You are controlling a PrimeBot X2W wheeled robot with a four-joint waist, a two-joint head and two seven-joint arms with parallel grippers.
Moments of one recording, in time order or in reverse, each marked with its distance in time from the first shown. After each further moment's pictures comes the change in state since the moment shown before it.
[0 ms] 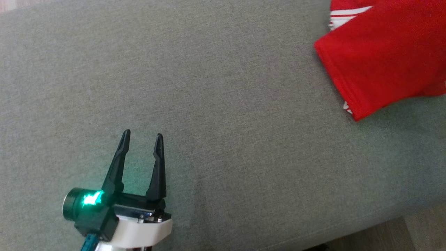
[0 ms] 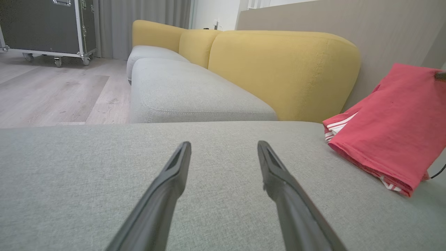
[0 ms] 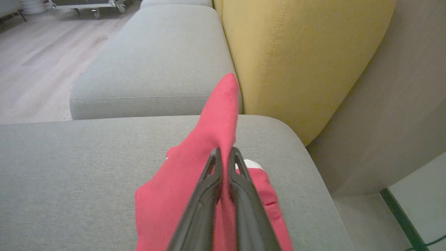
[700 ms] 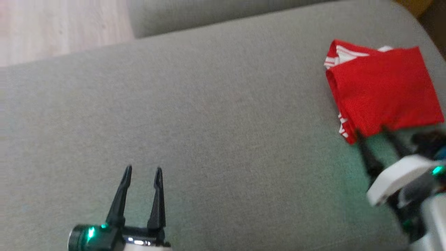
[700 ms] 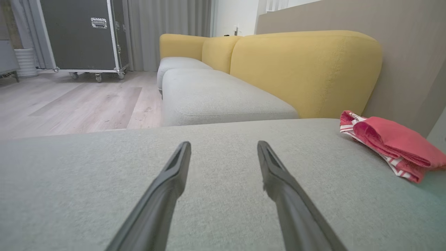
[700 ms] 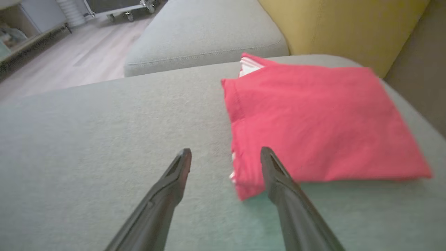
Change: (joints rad) left arm 0.100 0.000 -0.003 0.093 0.006 0.055 0.000; right arm 0.379 0.262 0.094 0.094 -0.202 0.000 -0.263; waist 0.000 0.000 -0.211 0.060
